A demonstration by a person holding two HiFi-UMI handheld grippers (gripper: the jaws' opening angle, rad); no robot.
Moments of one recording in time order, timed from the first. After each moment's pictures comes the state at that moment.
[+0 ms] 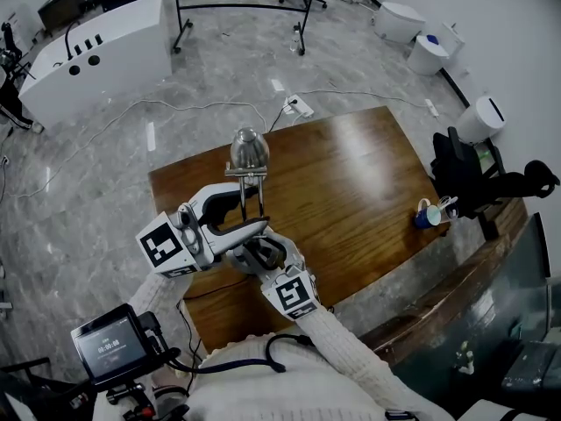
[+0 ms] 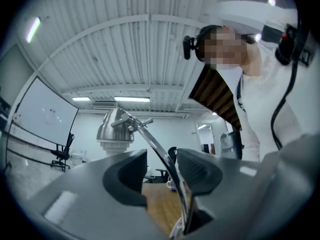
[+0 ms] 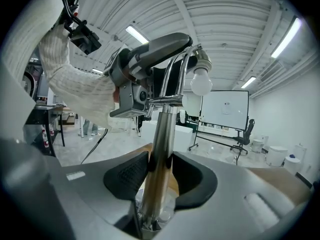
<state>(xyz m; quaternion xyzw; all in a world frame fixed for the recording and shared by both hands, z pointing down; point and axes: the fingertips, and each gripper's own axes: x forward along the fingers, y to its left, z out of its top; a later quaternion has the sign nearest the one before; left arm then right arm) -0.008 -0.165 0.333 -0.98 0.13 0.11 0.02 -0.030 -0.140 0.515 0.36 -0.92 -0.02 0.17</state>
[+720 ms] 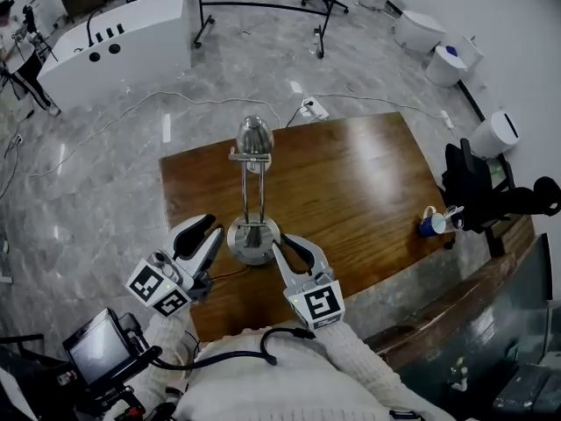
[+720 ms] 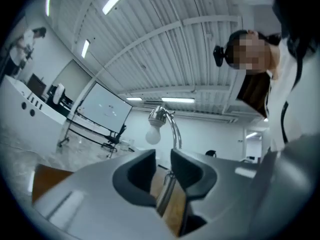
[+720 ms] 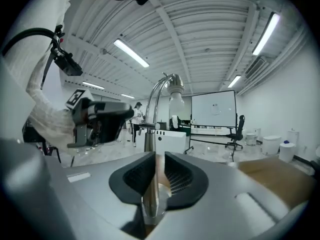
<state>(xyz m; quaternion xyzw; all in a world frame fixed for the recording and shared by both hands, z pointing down) -0.089 -0.120 0.393 -0.90 0.39 0.12 -0.12 0.029 -0.113 0.474 0.40 -0.91 0.01 0.10</state>
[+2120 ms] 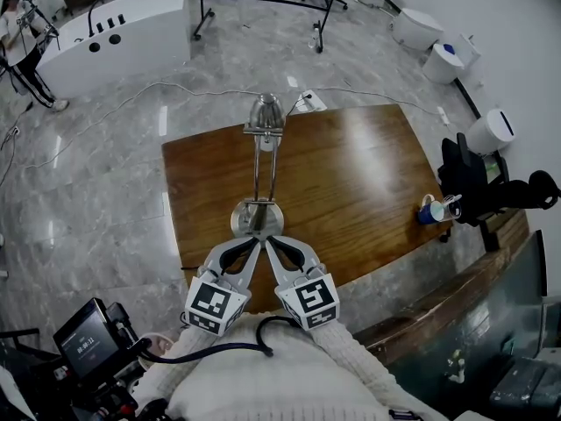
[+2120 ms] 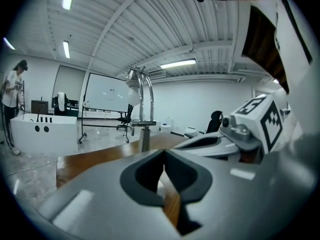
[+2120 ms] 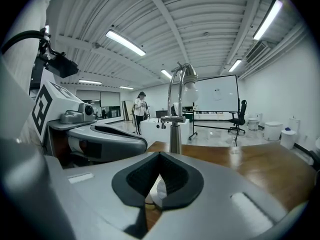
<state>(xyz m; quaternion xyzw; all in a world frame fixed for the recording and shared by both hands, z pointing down) -0.021 -0.065 0.462 -0.89 0.44 -0.10 -0.12 -0.002 -0.071 0.478 0.38 -0.91 0.09 0.16</state>
